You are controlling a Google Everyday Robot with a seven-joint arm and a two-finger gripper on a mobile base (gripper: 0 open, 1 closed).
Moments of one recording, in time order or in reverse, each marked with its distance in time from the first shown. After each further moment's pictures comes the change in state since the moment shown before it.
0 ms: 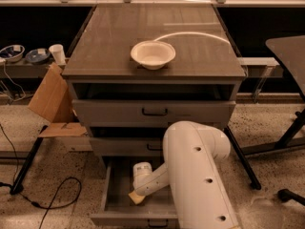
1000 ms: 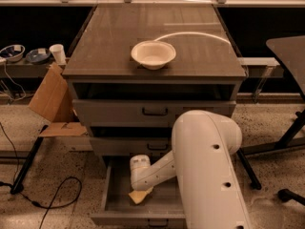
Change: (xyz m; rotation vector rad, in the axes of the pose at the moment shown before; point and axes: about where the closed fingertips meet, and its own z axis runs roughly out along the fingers) arm 0.007 -0.012 -0.076 -0.005 0.030 0.027
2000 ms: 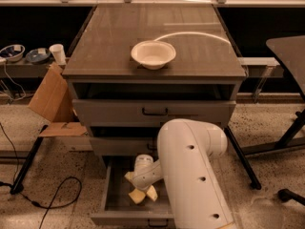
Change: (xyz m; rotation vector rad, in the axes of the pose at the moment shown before) arm -0.010 0.001 0.069 -0.020 -0.128 -0.010
